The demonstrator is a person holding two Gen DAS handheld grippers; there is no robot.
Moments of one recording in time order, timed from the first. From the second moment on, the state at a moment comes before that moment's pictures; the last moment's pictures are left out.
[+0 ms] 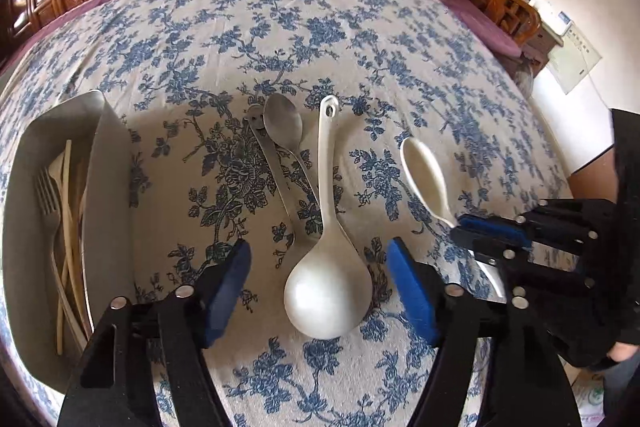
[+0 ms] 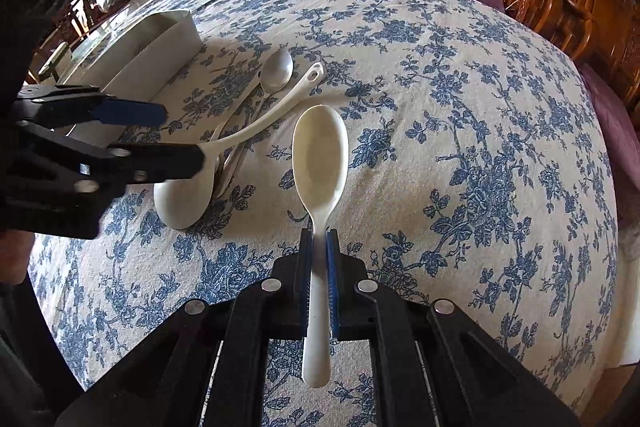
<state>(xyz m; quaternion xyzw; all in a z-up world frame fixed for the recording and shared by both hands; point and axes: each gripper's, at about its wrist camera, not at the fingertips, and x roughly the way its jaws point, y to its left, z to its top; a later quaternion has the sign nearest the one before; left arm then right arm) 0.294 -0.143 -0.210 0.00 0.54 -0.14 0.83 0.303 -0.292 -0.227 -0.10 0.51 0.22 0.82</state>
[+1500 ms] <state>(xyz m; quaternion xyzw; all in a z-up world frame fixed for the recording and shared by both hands) 0.256 -0.090 -0.131 0.01 0.50 -0.15 0.85 0.254 -0.251 -0.160 -0.10 0.47 0.19 0.86</state>
